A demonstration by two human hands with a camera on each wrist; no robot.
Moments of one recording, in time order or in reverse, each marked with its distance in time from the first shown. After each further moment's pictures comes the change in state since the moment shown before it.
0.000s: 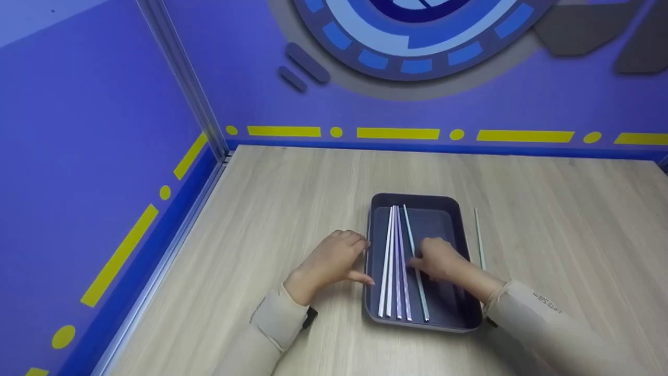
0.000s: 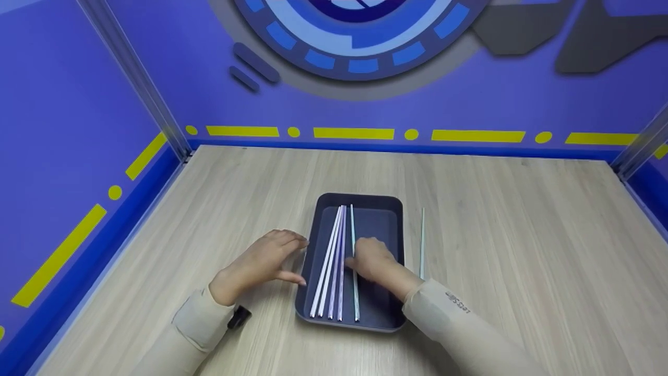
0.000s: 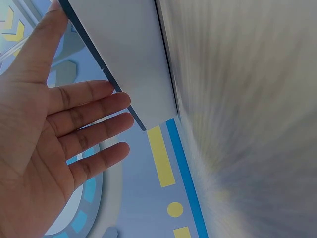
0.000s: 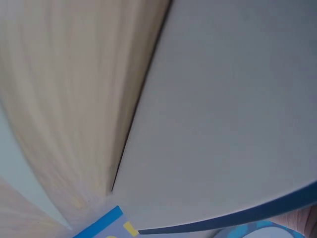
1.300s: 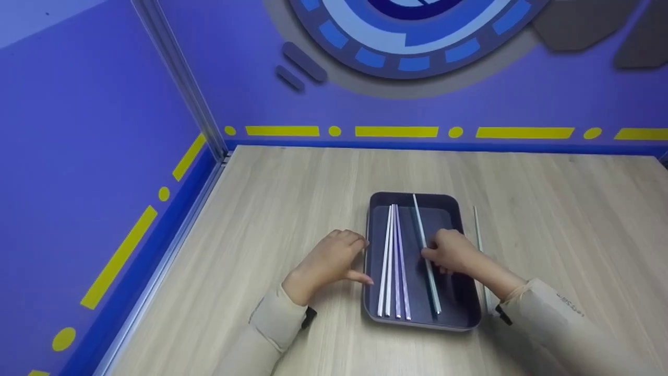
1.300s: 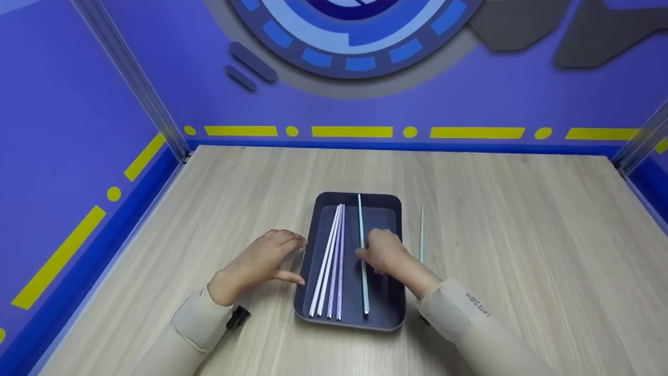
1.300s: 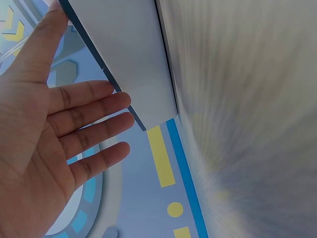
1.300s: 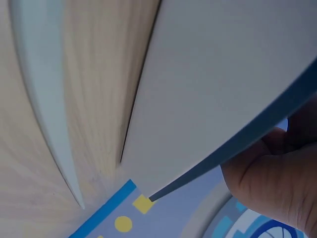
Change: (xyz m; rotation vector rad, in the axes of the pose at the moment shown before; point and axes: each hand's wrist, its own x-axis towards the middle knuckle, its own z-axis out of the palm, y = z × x) left_hand 0.000 -0.001 0.002 -0.006 -0.010 0.003; right_hand -0.007 0.018 -0.025 0.111 0.001 -0.036
